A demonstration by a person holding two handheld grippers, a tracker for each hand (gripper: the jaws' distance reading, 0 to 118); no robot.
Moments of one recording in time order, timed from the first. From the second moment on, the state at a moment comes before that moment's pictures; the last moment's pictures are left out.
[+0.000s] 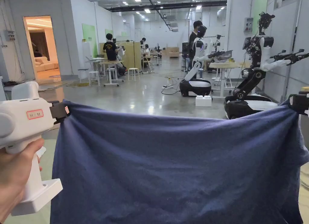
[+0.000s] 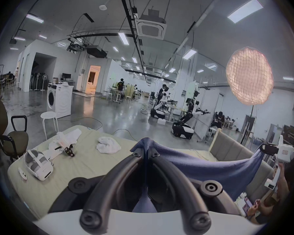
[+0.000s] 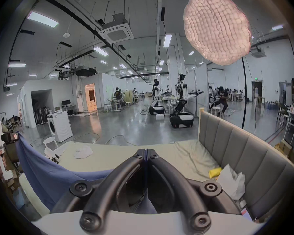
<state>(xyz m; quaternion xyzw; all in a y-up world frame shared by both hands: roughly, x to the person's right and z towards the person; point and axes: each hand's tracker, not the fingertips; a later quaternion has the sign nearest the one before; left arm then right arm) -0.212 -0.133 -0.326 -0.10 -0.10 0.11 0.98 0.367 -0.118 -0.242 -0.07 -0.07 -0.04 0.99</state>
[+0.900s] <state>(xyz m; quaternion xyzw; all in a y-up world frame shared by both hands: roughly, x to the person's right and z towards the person) -0.154 -0.108 -0.510 -0.09 -0.03 0.01 0.99 0.349 -0.064 -0.418 -0.06 -0.13 -0.01 0.99</state>
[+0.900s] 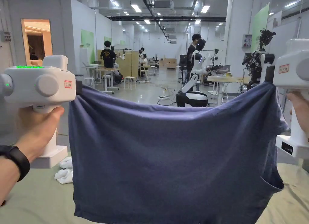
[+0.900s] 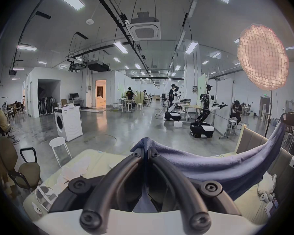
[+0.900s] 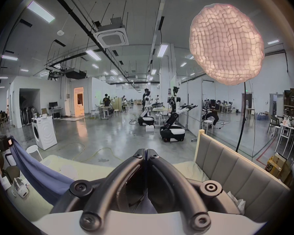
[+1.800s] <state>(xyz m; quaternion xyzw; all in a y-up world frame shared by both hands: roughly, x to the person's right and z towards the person) -0.251 -0.473 -0.166 -0.33 -0.08 0.16 0.93 0.355 -0.446 -0.049 -0.25 -0.06 -0.13 0.96</state>
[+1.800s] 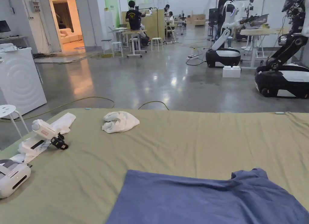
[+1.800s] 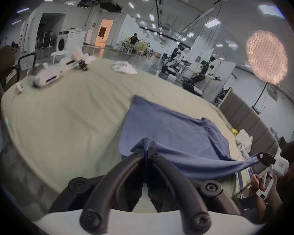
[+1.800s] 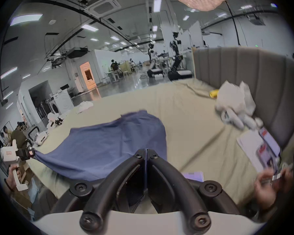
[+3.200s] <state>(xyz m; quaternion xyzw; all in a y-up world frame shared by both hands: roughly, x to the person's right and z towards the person) -0.271 -0.545 -0.142 -0.39 -0.03 0.16 0.91 0.265 -0.438 0.009 -0.27 -0.05 -0.06 0.96</state>
